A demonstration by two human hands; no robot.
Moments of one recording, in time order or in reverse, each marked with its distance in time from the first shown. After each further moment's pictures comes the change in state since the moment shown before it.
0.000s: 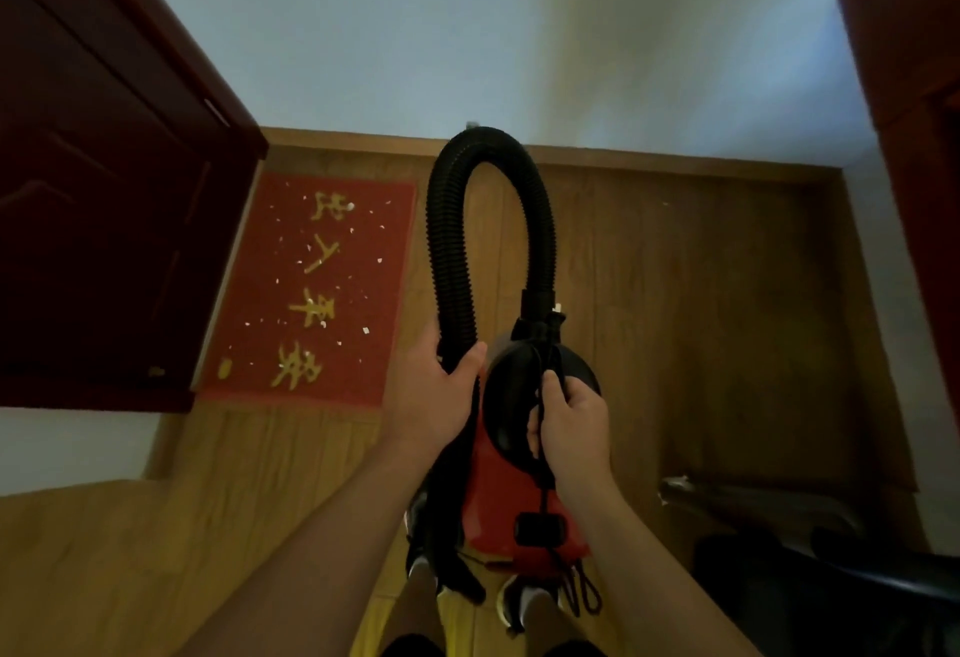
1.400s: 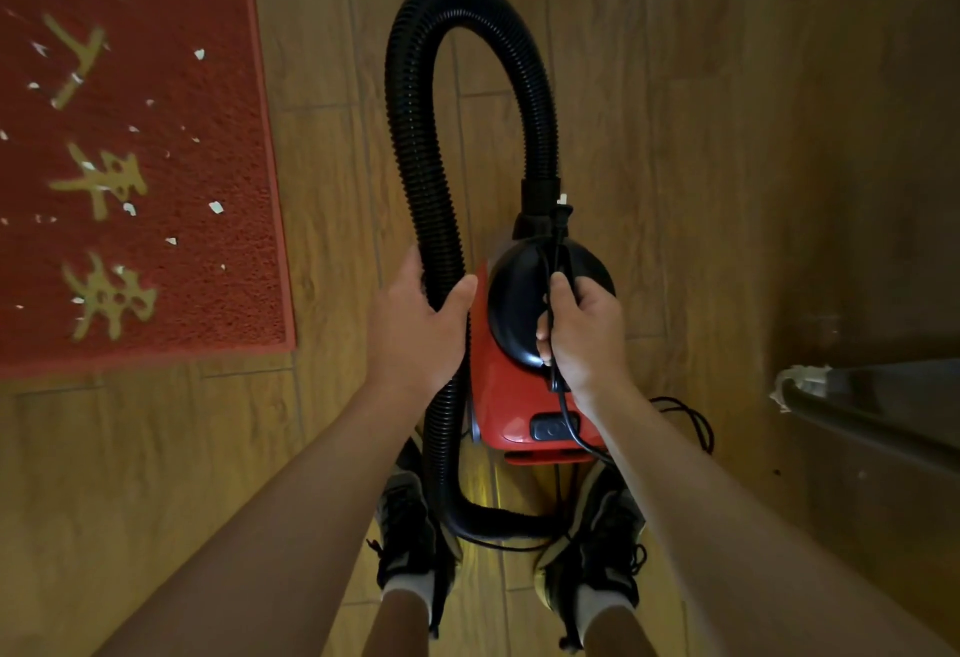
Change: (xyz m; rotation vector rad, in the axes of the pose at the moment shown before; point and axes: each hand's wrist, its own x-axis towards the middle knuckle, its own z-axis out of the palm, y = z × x) left_hand 0.144 -0.379 0.235 0.032 -0.205 -0.178; right_hand 0.326 0.342 0.067 0.077 0.100 0.166
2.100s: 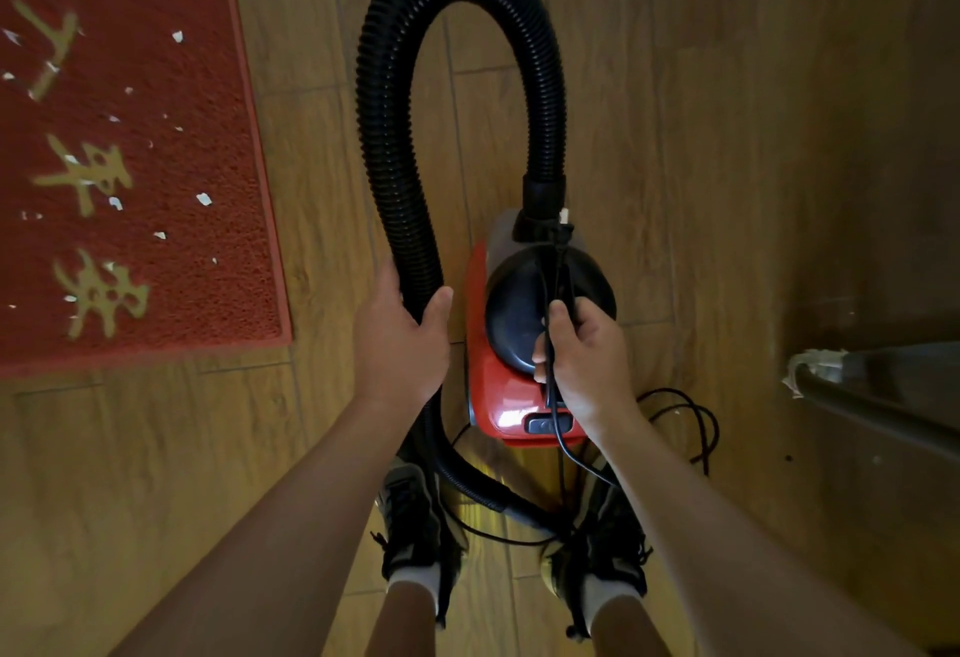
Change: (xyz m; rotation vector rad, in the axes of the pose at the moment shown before) left_hand -0.001 -0.030 0.004 0.077 0.071 -0.023; right_hand -0.012 0.028 -0.010 -0.080 -0.041 -0.001
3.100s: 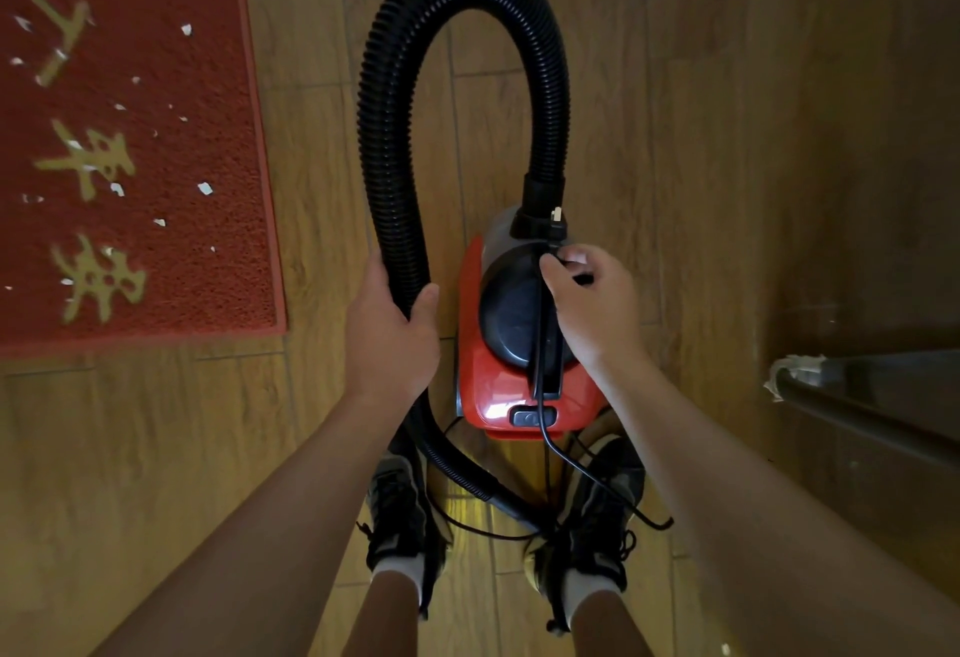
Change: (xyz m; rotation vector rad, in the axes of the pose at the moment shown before) left_hand -0.011 0.004 -0.003 -0.030 0.050 0.000; right_hand 0.029 -0.027 -0.013 -0.235 0.100 -0.128
